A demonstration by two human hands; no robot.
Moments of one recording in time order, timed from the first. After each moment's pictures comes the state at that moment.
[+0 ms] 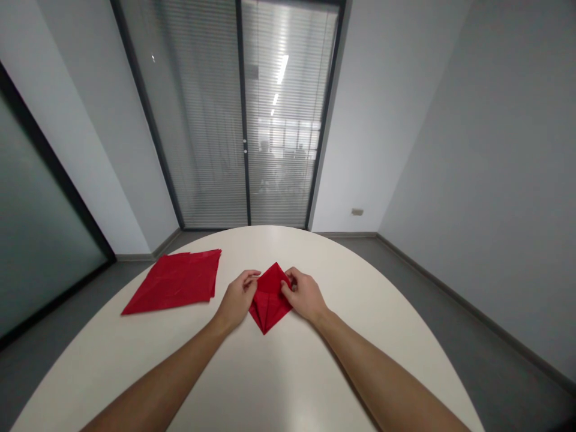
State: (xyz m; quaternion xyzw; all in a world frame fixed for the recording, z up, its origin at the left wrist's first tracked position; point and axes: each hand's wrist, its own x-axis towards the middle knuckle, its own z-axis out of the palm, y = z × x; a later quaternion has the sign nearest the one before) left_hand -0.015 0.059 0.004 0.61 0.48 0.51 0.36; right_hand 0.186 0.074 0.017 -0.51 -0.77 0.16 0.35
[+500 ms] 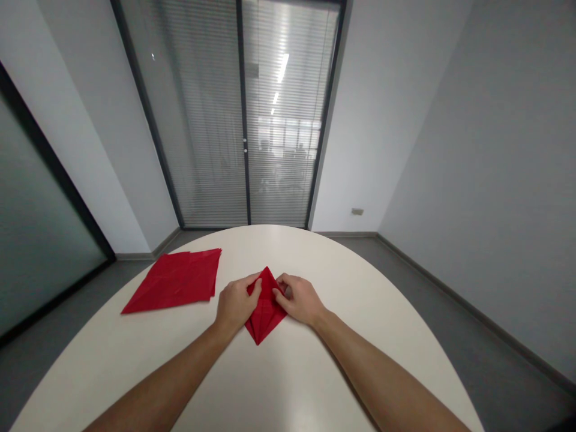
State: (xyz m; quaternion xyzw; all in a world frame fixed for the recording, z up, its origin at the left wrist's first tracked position) left_hand -0.009 0.048 0.014 0.67 0.59 0.43 0.12; right_hand 0.184 0.066 0.025 -0.44 -0.84 0.14 0.30
